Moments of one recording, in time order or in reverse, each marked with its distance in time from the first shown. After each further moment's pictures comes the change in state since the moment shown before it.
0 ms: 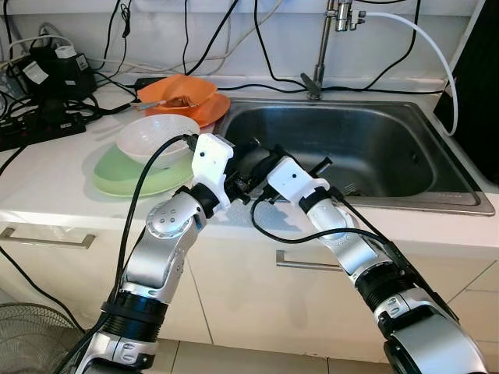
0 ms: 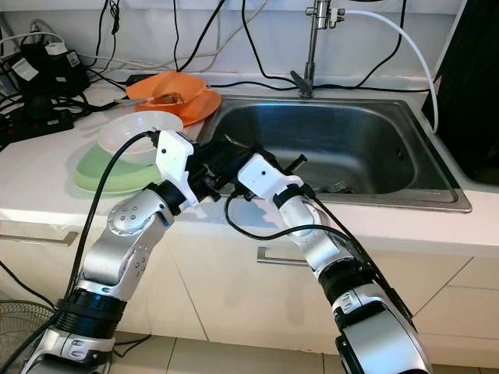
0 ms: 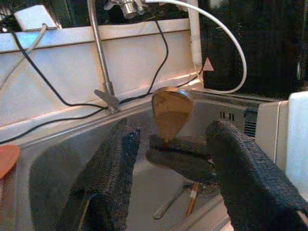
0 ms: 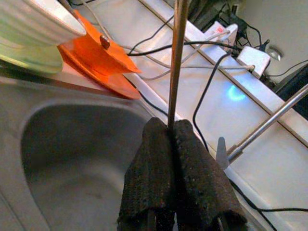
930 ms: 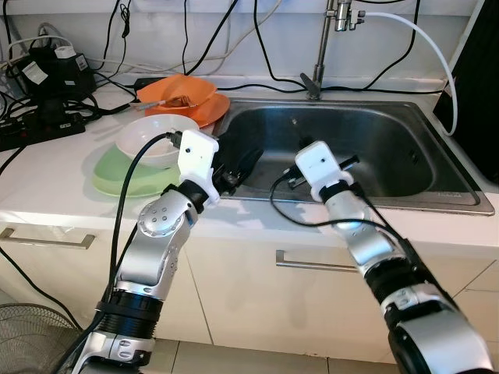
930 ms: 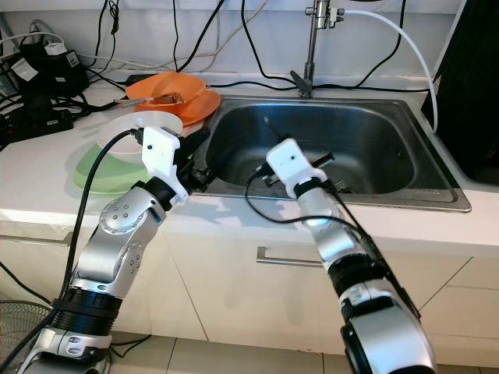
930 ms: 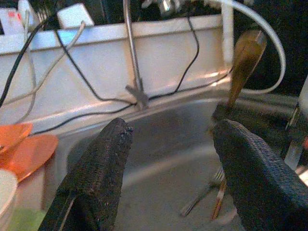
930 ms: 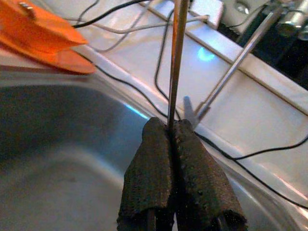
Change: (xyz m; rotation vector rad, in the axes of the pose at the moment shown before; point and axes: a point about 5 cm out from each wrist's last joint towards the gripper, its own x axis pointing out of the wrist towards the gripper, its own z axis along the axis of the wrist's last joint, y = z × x) left arm -0.007 0.018 -0.005 0.030 0.025 0.123; right arm -0.002 -0.036 -0.020 0.128 0.123 -0.178
